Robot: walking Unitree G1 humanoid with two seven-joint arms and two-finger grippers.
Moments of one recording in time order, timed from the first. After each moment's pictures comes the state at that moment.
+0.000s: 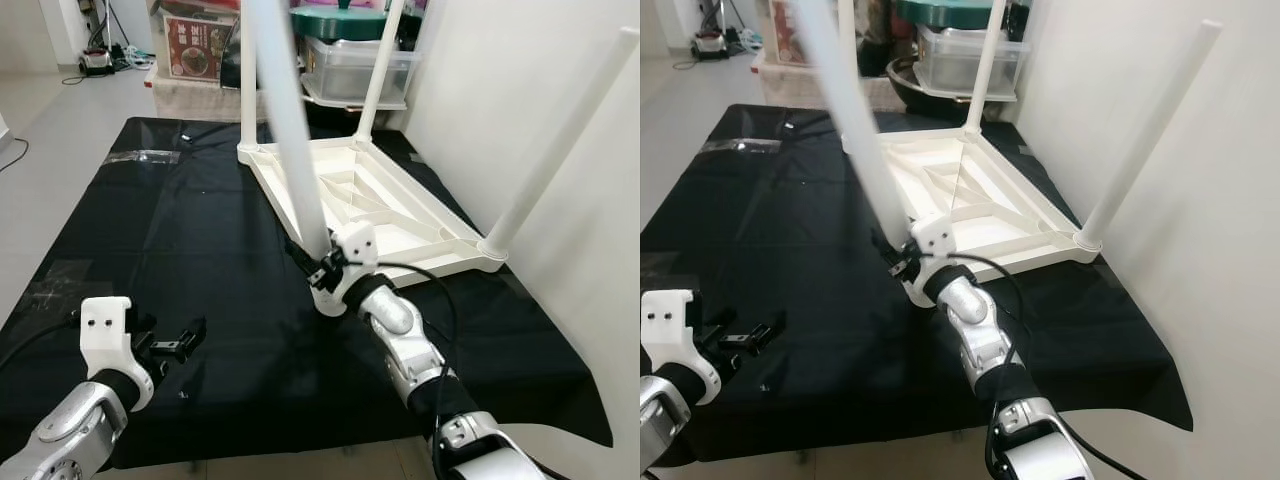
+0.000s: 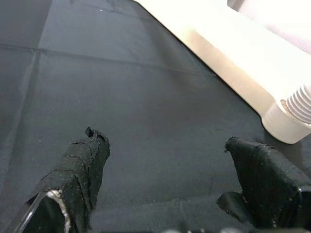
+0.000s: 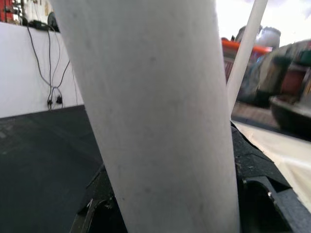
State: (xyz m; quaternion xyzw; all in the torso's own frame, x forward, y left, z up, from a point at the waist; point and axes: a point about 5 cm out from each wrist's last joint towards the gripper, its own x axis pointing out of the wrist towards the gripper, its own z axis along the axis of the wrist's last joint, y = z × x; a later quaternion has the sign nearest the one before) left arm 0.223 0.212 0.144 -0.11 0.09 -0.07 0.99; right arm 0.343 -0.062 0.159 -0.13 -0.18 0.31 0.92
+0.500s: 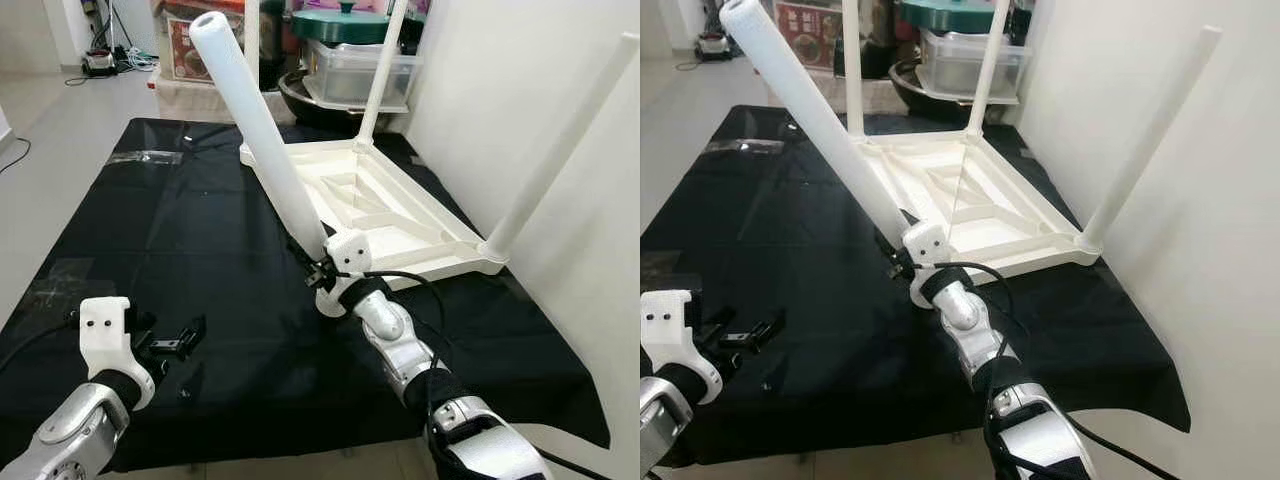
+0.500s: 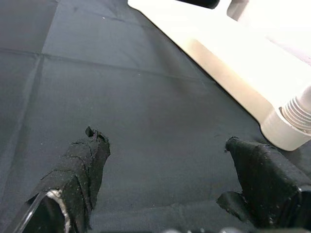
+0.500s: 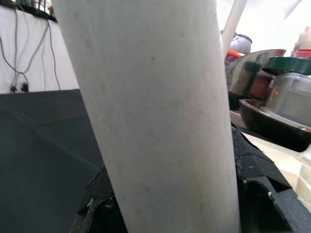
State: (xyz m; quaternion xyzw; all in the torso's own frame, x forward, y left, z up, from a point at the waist) left arm 0.222 0.210 0.145 -0.12 0.07 -0.06 0.99; right arm 0.349 -0.064 0.144 -0.17 -0.19 0.25 0.93
